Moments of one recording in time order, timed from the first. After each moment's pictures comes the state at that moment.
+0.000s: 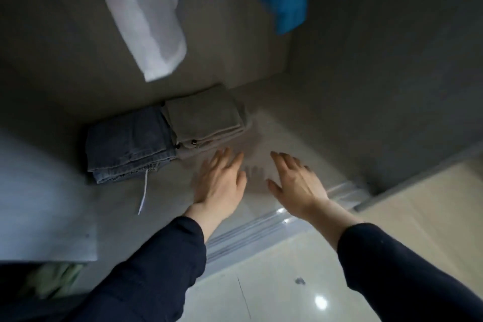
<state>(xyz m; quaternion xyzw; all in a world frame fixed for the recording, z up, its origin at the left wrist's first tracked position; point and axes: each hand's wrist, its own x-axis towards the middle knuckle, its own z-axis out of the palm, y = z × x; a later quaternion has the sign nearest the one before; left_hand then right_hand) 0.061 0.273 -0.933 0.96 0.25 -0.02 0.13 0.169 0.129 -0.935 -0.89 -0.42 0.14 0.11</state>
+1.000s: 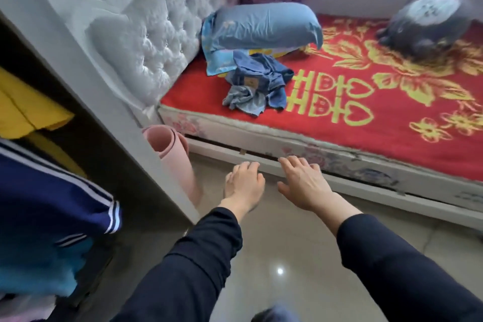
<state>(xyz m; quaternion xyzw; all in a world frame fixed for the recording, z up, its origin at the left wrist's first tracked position) 0.190 -0.235 -0.384 0.97 -0.12 -0.12 0.18 0.155 -0.382 -0.364 -0.99 -0.02 0.10 0.06</state>
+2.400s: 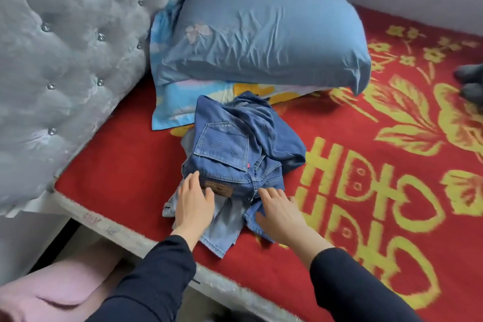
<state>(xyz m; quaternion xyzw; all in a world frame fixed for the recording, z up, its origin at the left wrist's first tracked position) 0.839 -0.390 -0.544 0.94 0.11 -0.13 0.30 0.809 -0.585 -0.532 -0.96 -0.05 0.24 0.10</state>
